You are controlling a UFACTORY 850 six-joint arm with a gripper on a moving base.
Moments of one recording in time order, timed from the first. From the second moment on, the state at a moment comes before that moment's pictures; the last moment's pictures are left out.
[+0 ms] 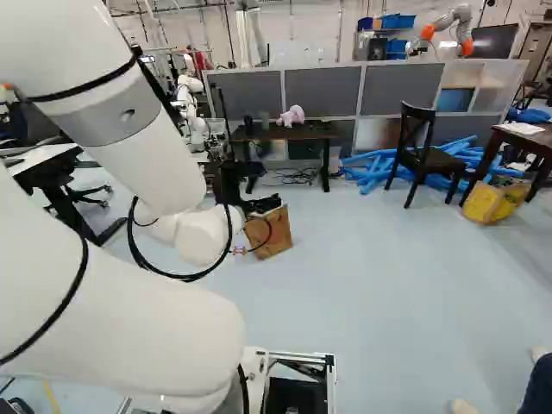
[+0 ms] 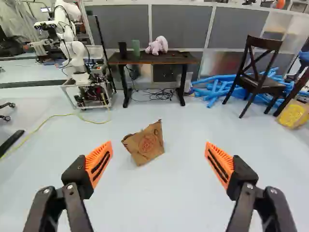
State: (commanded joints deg) arm 0.0 16.0 -5.0 0.0 50.0 0.0
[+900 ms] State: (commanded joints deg) arm 0.0 16.0 -5.0 0.0 50.0 0.0
